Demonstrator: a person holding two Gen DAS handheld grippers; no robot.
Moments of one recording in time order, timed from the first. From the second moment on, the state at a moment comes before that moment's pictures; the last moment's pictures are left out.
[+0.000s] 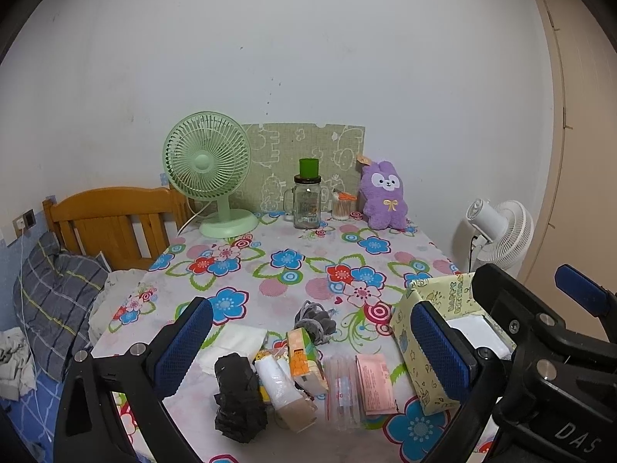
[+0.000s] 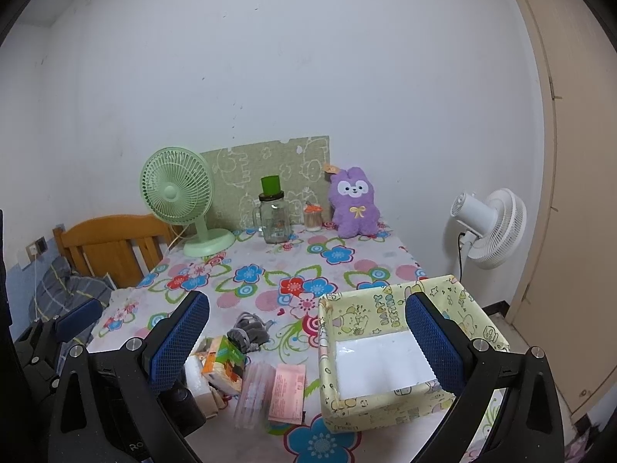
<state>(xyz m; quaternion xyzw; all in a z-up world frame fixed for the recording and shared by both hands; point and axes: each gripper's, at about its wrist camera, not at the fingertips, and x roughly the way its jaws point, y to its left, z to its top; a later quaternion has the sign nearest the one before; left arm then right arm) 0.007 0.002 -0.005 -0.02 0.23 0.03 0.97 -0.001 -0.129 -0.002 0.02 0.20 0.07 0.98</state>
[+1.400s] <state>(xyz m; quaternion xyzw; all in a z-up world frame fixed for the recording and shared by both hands) 0.003 0.002 -0.012 -0.03 0.23 0.01 0.97 -0.008 -0.130 -0.009 0.02 0.21 0.06 0.98</state>
